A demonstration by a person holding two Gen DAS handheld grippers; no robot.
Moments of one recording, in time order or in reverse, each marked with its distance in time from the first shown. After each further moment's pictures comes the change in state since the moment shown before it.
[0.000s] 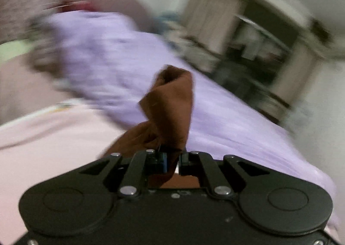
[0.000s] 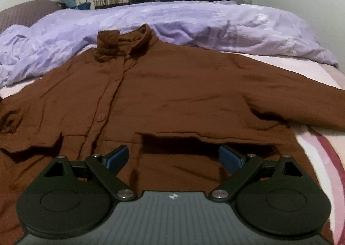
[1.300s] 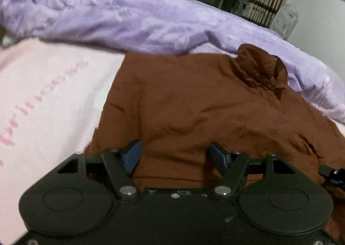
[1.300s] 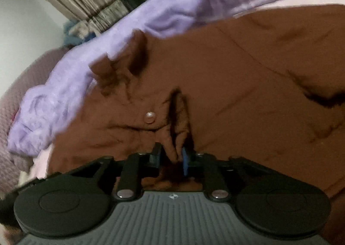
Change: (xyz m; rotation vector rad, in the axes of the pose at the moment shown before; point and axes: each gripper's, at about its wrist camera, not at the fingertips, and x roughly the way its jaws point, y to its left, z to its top) left arm 0.119 -0.039 -0.153 0.252 0.387 0.007; right arm 0.111 -0.044 0.035 0.389 0.068 0.365
